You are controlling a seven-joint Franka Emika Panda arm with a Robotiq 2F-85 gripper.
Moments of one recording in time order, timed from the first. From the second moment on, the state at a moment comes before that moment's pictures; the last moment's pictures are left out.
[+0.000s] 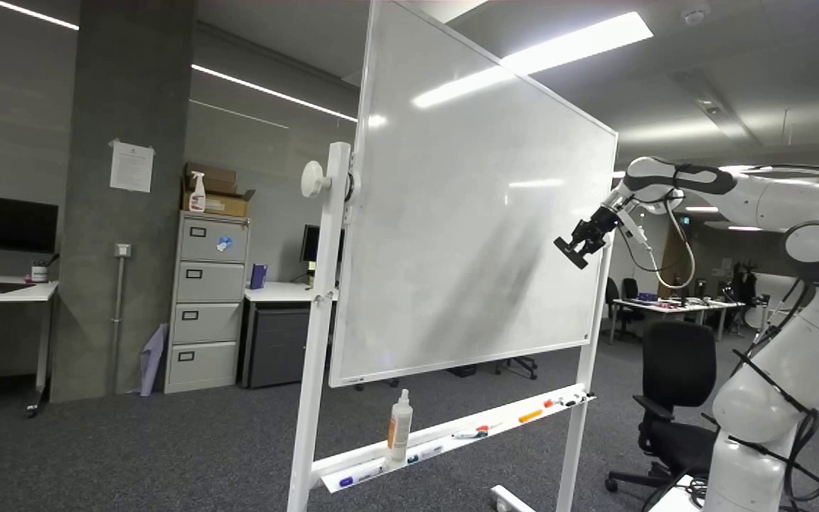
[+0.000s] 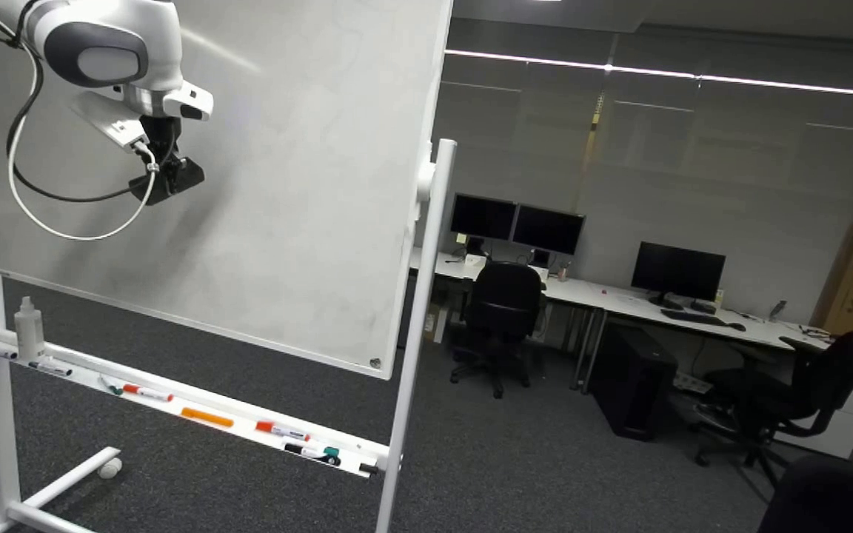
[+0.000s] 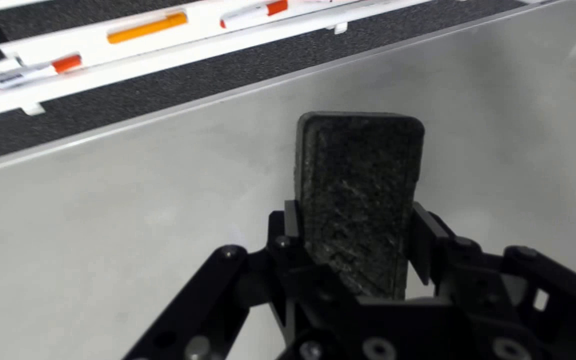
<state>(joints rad) -0.03 -0.46 -0.28 -1.87 0.35 1.79 -0.13</state>
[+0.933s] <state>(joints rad) -0.29 -0.21 -0.44 -2.05 0.20 1.76 -0.06</state>
